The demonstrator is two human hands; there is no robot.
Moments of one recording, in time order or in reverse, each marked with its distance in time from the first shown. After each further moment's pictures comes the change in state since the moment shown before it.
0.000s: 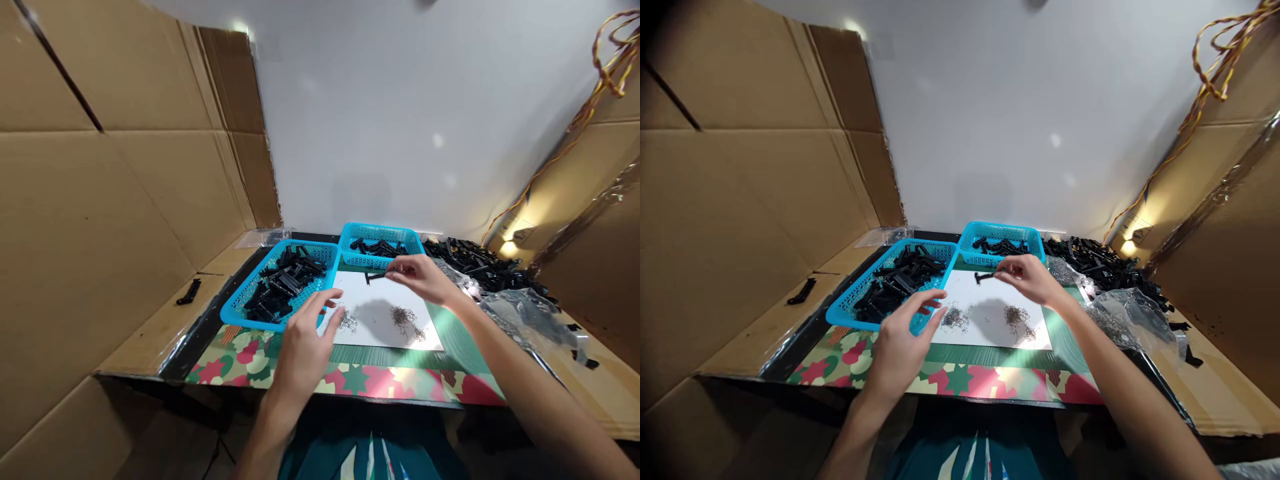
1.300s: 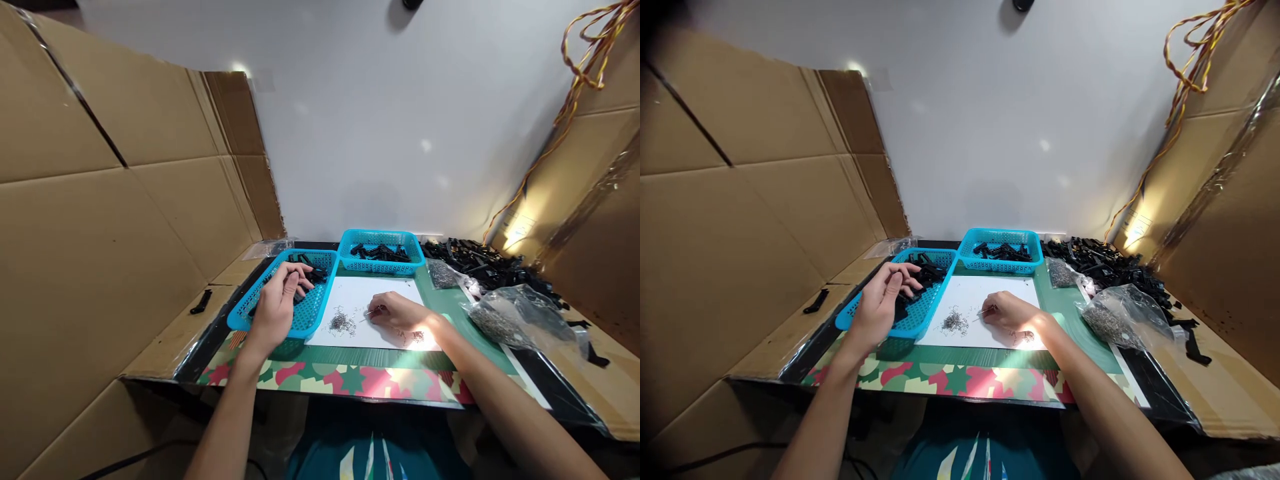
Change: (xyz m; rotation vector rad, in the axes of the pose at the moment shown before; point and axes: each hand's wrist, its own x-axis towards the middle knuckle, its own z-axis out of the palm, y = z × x) left_hand 0.057 -0.017 -0.043 -0.202 -0.014 0.022; right_hand -0.013 0.025 0.065 0.066 -0.368 -0.013
